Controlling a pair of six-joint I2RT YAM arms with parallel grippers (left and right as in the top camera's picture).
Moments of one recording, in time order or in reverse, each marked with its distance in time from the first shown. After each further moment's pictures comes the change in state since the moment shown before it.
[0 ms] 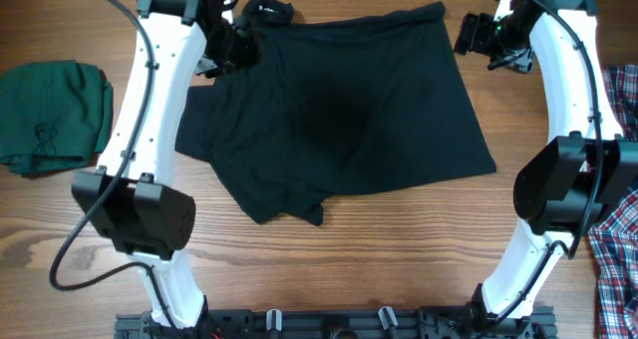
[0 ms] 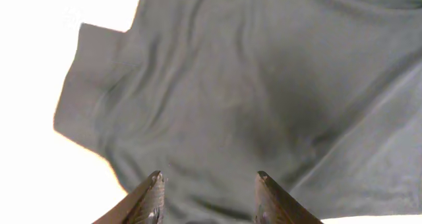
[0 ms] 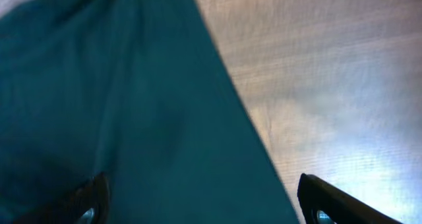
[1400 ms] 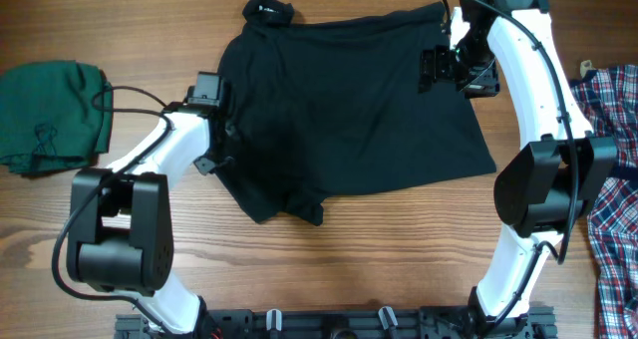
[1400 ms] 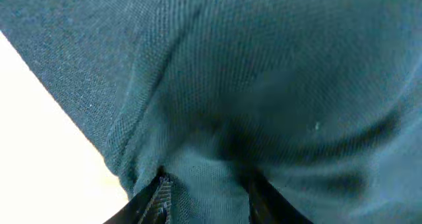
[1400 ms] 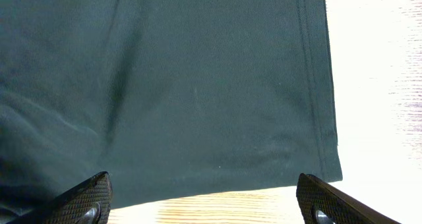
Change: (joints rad) left arm 0.084 -0.189 -1.089 0.791 -0.116 -0.294; right arm 0.153 0.000 0.000 -0.241 0.000 -0.044
